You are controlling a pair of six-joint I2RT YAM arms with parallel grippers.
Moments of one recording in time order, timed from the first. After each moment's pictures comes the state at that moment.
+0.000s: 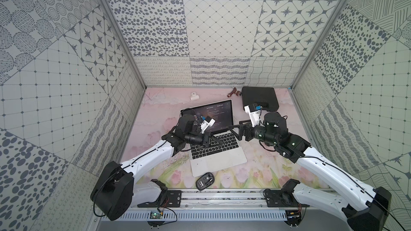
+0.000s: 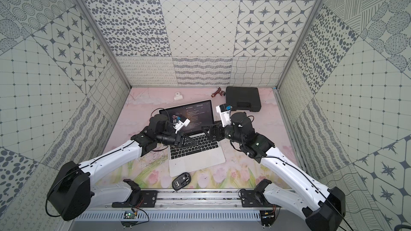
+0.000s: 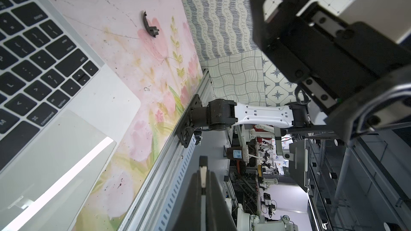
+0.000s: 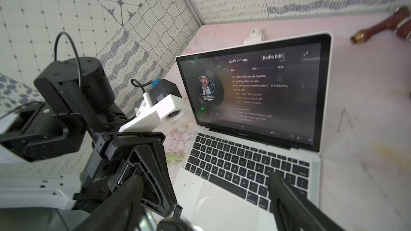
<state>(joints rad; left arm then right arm) -0.51 1.26 0.75 -0.02 1.03 -0.75 0.68 1.01 0.89 -0.29 -0.29 0.56</state>
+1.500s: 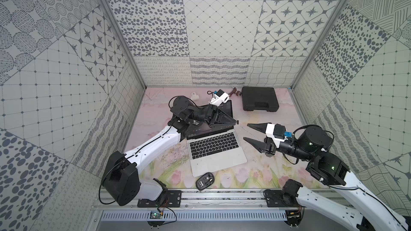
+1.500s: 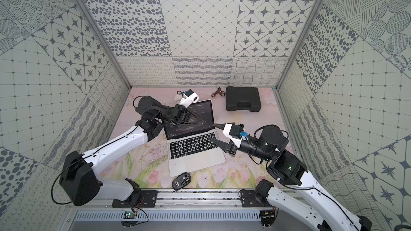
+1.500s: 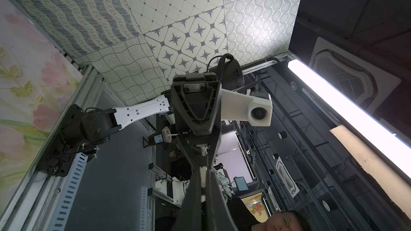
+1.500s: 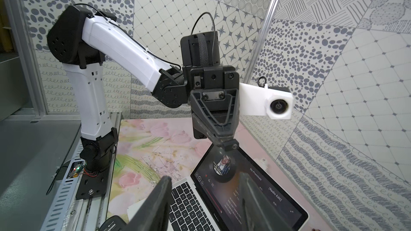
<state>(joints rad) -0.58 1.39 1.11 0.74 1.32 -1.64 0.82 0.69 0.98 -0.28 -0.37 -0.29</state>
